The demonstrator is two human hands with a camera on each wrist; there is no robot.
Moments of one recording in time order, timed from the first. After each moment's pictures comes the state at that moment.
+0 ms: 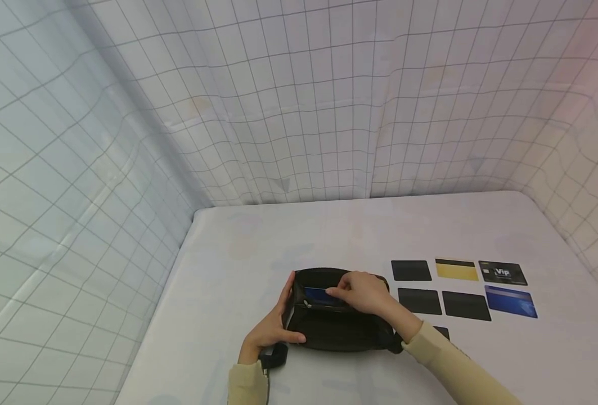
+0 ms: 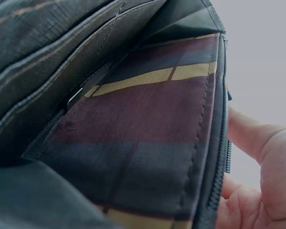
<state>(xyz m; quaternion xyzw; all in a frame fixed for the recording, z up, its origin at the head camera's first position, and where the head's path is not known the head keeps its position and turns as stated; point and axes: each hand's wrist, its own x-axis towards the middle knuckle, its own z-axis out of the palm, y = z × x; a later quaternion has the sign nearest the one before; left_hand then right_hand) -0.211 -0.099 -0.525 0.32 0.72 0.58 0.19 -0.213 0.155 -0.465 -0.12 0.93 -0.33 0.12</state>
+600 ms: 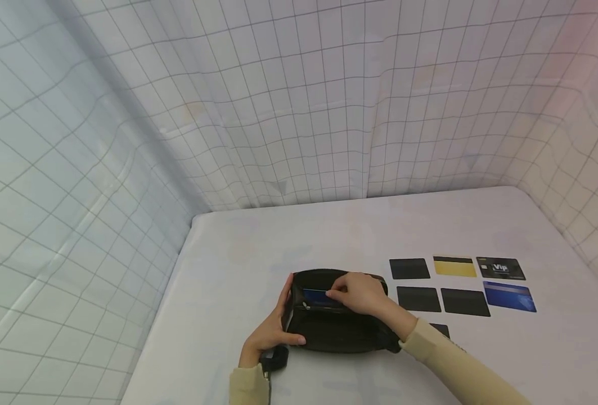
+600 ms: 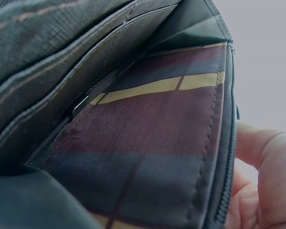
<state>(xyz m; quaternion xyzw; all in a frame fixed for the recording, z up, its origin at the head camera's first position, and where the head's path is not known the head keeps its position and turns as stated) -0.221 -0.098 -0.559 0.32 0.73 0.58 0.18 -0.214 0.155 -0.471 -0.17 0.93 -0.31 0.09</state>
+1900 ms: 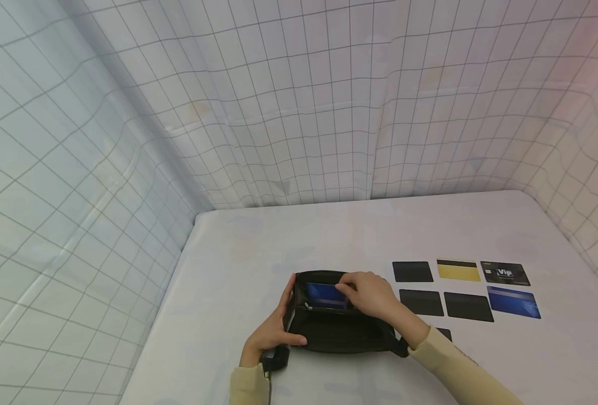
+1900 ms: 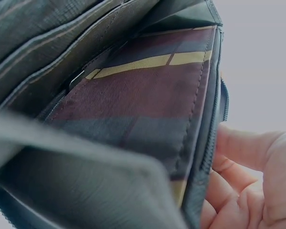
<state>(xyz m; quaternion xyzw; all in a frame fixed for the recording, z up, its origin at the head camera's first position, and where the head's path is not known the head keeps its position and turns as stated) -0.220 -0.099 -0.559 0.31 0.73 0.58 0.18 -0.207 0.164 -0.462 -0.15 0.92 -0.35 0.08</state>
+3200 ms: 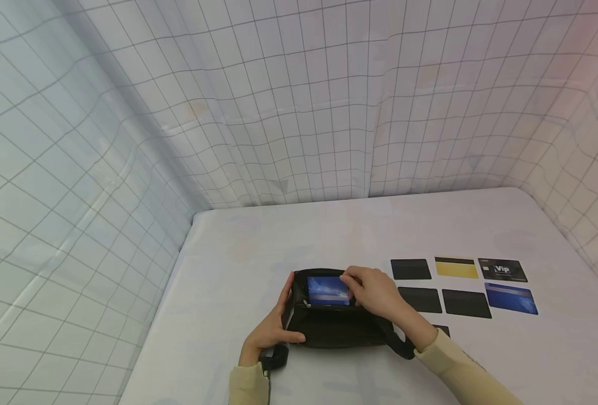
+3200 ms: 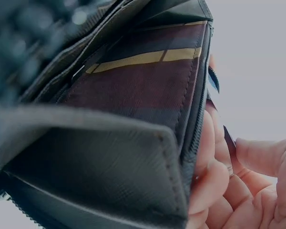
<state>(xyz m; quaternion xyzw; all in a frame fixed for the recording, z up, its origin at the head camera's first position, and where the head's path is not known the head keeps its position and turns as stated) -0.210 -0.097 -0.526 0.31 0.73 0.58 0.19 -0.201 0.174 -0.459 -0.14 0.91 -0.39 0.04</state>
